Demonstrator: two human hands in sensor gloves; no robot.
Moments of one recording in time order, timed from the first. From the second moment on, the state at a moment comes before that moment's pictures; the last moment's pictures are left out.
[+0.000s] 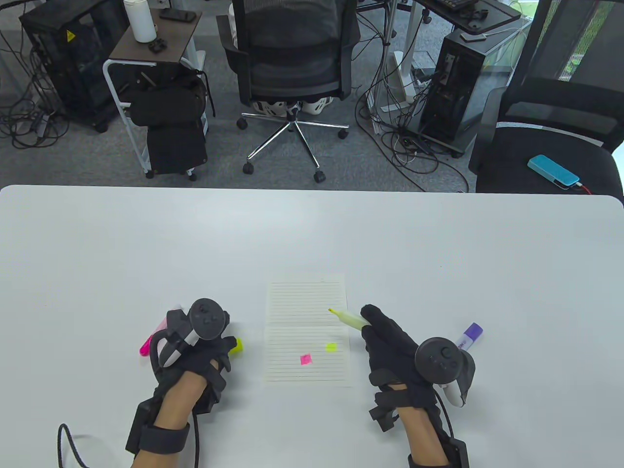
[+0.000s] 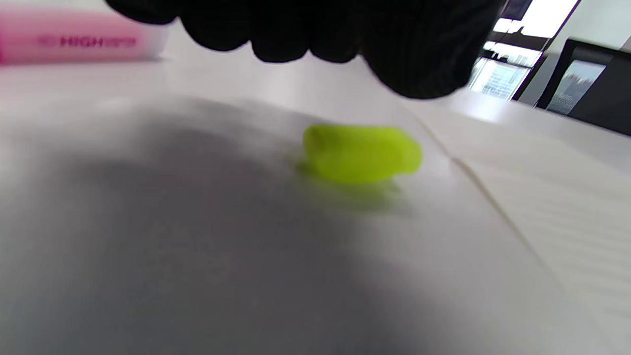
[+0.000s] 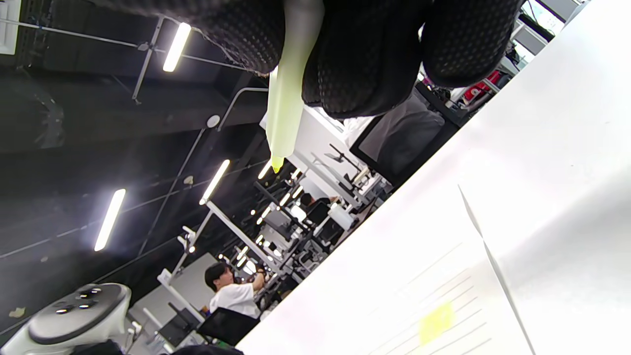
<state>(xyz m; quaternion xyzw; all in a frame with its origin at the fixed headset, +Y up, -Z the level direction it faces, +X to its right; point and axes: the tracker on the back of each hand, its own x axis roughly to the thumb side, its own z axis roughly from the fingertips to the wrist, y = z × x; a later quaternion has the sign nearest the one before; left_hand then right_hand) -0.229 -0.751 -0.326 -0.17 0.03 0.12 0.98 0.167 -0.723 -0.277 0.12 -0.07 0.88 0.45</state>
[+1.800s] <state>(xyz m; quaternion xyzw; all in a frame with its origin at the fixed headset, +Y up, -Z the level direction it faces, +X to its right) -0.130 -0.725 -0.282 0.00 -0.30 0.36 0.88 0.112 -0.729 -0.273 0.30 0.05 0.82 0.49</state>
